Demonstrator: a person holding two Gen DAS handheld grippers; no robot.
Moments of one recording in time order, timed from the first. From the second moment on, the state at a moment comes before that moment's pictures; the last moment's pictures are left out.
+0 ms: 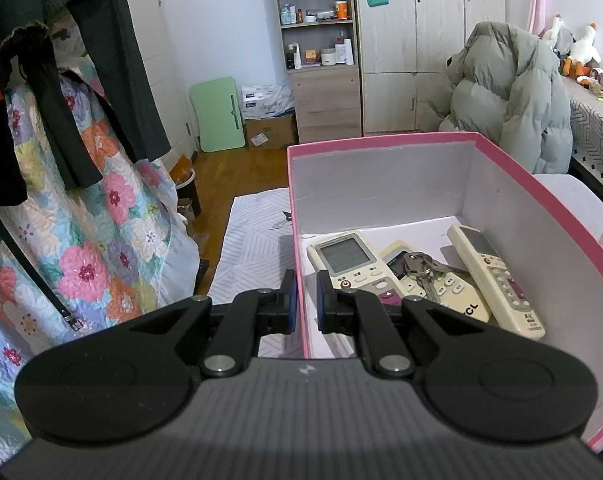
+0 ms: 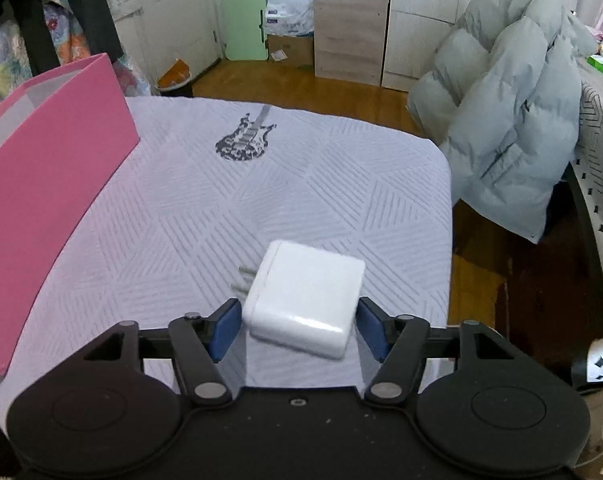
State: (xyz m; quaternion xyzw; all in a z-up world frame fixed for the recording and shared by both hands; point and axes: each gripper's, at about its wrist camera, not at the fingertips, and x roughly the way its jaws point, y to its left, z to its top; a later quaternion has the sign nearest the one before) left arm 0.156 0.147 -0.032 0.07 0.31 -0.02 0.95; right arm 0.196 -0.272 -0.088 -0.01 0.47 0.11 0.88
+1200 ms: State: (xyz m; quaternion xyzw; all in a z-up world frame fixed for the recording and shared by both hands) left arm 0.156 0.140 -0.031 0.10 0.32 -0.02 0.94; right arm 0.162 -0.213 -0.008 0.23 0.43 0.30 0.82
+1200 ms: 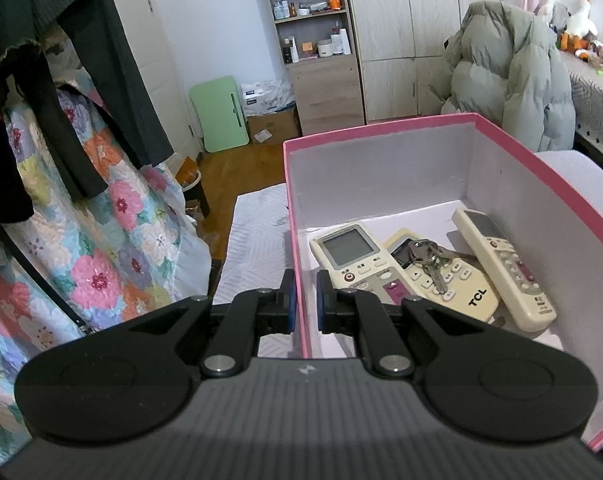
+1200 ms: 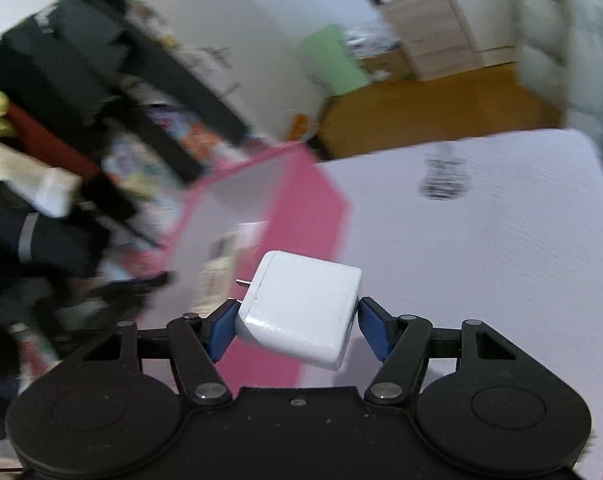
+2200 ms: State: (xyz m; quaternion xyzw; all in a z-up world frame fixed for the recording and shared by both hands) left arm 0.149 0.153 -0.030 0.04 0.28 -0.03 0.96; right arm 0.276 -0.002 -0.029 -0.08 0.52 0.34 0.78
